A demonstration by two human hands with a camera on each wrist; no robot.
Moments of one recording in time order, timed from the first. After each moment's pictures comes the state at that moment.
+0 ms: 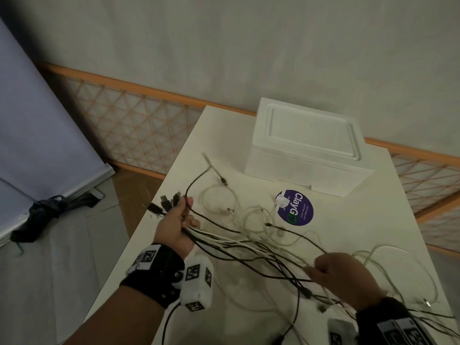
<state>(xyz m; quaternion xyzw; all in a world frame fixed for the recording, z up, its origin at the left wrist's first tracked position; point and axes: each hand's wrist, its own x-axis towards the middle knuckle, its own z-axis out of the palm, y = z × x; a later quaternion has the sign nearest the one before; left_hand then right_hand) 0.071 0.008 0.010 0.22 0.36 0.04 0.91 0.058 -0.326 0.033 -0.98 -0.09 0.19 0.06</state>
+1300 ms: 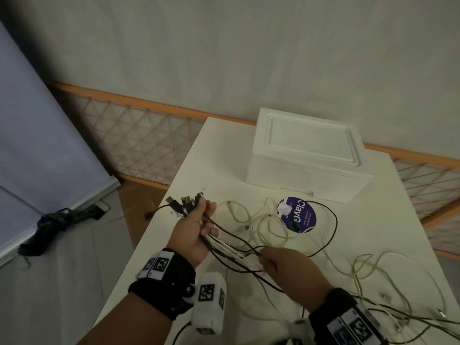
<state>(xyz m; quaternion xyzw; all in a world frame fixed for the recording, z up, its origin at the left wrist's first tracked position) 0.070 -0.015 0.038 0.32 0.28 -0.02 0.91 0.055 -0.237 0.027 -0.94 -0.25 0.13 0.18</state>
